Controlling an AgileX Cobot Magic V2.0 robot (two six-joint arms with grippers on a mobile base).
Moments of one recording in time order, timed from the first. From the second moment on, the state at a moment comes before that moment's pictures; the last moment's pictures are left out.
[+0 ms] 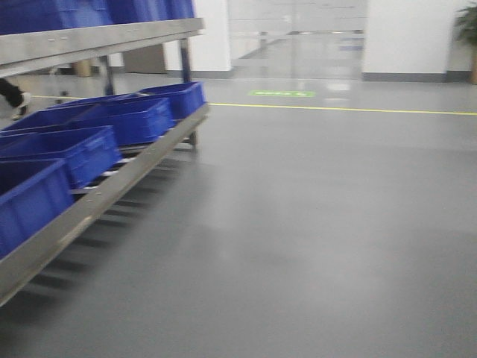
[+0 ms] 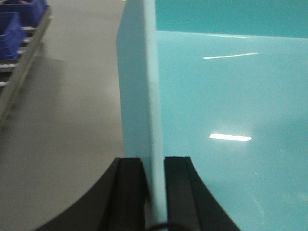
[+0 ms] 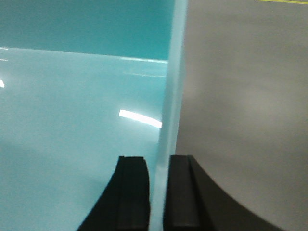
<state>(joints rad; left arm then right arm) -0.42 1.55 -1.90 -0.10 0.80 -0.06 0.31 1.54 -1.90 0.07 0.82 0.08</state>
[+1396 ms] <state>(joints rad) -0.42 1.55 -1.90 -0.10 0.80 -0.06 0.31 1.54 -1.90 0.07 0.82 0.08</state>
